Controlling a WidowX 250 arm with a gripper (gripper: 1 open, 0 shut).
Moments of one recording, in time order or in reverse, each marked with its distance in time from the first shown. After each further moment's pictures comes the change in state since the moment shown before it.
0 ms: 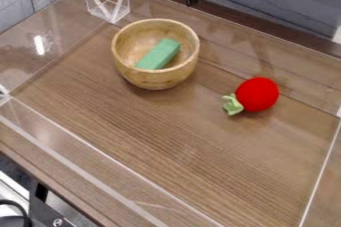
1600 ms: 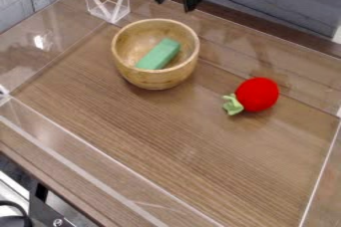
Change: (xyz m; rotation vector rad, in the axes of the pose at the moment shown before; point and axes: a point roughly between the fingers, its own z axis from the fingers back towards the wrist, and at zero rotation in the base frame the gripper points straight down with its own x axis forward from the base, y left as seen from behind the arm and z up) arm 0.004 0.001 -0.015 0.041 0.051 0.101
